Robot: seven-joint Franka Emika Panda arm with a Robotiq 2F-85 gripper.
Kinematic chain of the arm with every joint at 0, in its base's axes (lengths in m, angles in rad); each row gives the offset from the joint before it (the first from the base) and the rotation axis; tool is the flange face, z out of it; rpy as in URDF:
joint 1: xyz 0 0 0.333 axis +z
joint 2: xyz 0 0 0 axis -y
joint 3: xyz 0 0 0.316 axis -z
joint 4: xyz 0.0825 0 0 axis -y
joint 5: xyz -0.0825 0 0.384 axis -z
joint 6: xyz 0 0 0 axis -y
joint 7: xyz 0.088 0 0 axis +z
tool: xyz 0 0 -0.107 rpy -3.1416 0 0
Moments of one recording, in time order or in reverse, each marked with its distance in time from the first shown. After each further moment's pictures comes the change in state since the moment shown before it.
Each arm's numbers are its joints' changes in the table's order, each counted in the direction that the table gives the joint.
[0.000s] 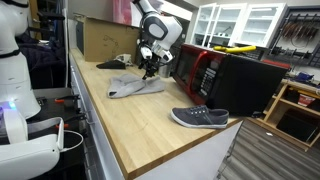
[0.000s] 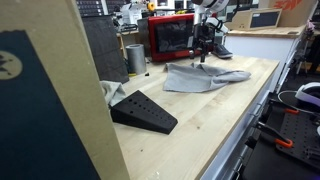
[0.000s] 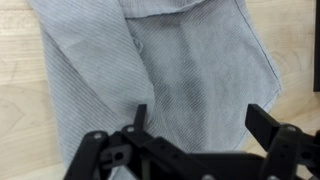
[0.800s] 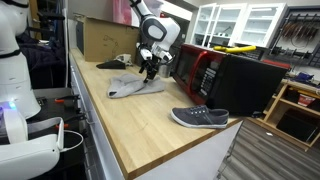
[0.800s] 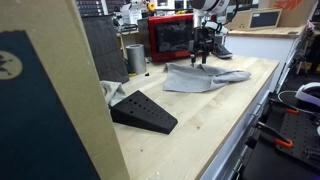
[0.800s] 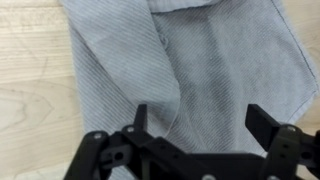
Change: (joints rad) arm 0.033 -0.007 0.019 -0.021 0.099 0.076 -0.062
